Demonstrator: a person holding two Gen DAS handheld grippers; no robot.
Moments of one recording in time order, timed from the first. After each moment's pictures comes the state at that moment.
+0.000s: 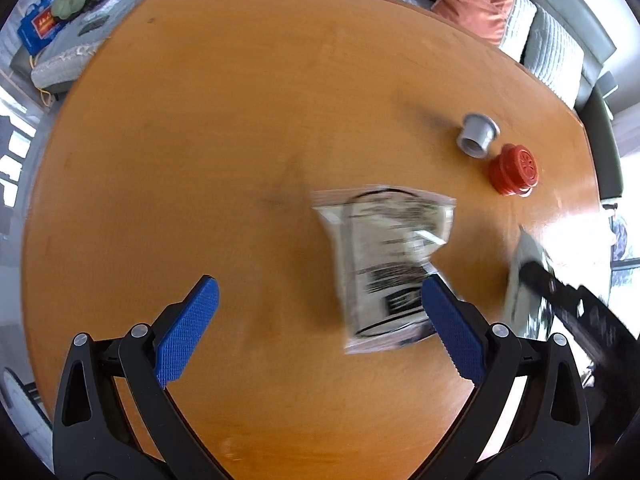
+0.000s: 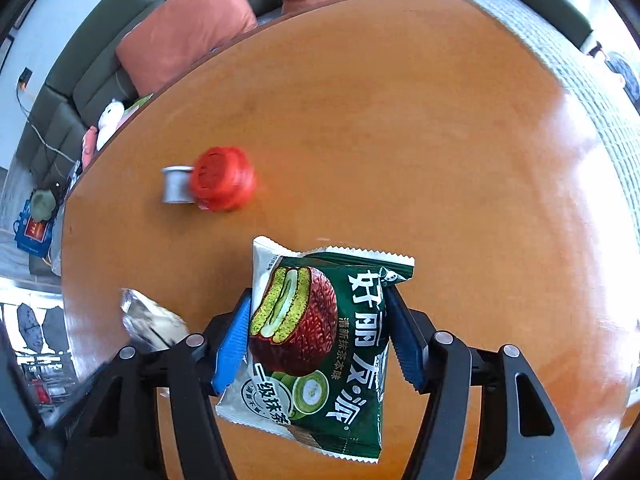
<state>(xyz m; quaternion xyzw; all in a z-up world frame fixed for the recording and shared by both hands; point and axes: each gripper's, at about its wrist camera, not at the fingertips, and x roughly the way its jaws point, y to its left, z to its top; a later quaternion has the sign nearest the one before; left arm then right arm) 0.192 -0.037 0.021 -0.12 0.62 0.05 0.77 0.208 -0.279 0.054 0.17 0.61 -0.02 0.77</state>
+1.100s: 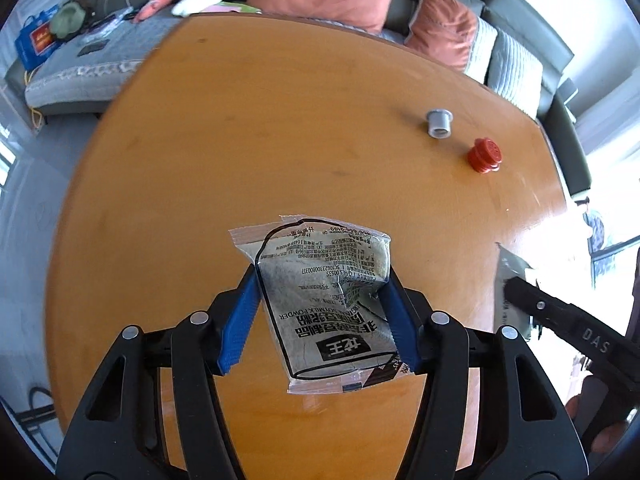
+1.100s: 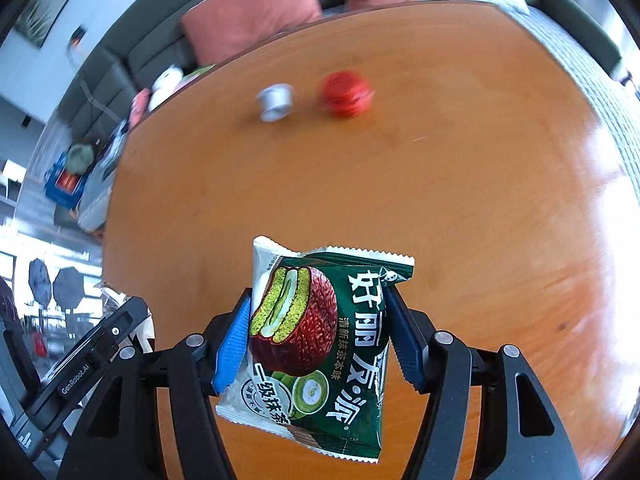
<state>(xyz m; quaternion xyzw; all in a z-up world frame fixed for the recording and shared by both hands) 0.106 0.031 0.058 -0.12 0.55 0.01 0.82 0.143 -0.197 0.087 0.15 0.60 0.08 0.78</state>
